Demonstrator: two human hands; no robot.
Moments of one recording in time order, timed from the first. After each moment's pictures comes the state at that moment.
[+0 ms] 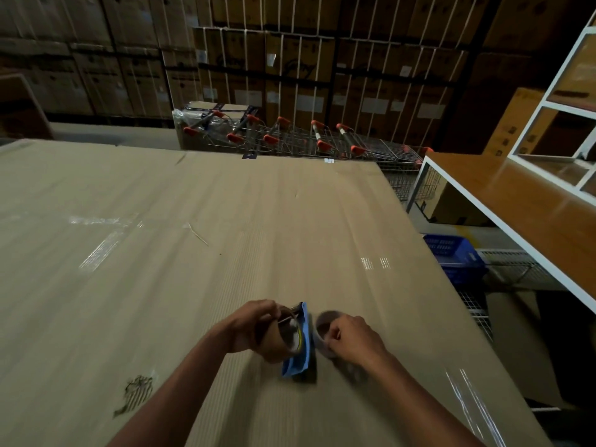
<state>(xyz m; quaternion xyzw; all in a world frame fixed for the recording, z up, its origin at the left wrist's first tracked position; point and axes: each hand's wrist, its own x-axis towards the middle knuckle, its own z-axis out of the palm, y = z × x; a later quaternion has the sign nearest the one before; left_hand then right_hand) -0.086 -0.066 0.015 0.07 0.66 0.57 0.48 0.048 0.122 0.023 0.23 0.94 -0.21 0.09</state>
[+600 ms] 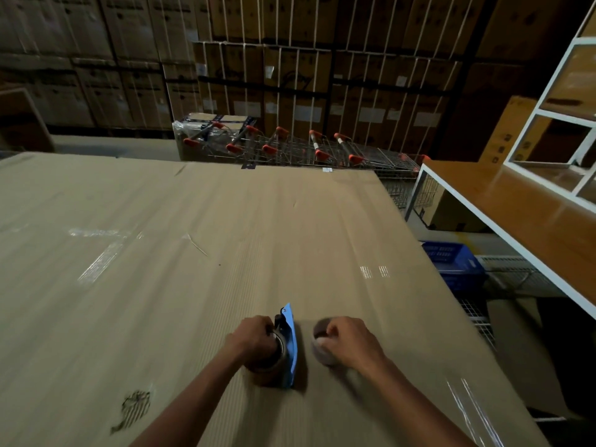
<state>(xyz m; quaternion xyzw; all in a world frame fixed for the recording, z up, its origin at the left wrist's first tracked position) -0.081 -0.051 -0.002 0.22 0.93 0.18 0.23 0.040 0.122 0.027 0.25 0.94 -0.22 0.04</state>
